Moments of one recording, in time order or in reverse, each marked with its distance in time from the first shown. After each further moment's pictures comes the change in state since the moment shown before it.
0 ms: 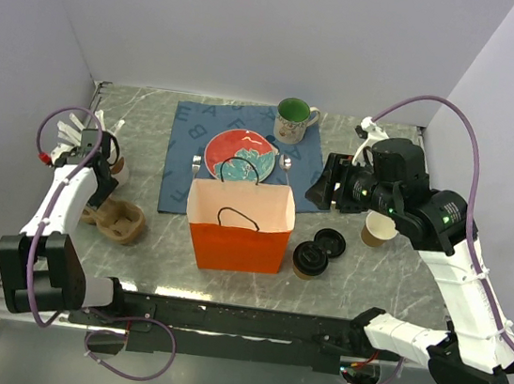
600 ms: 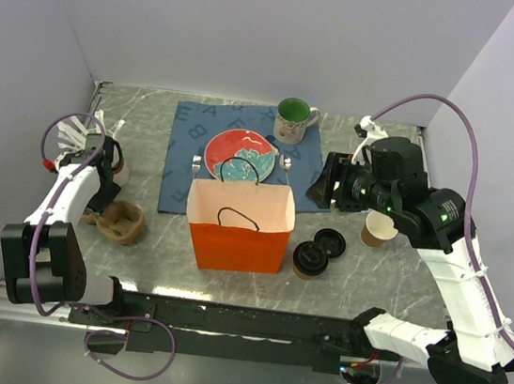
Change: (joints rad) left arm 0.000 0.058 -0.029 0.000 0.014 -0.033; right arm 0.000 0.006 0.001 0.000 0.016 -0.006
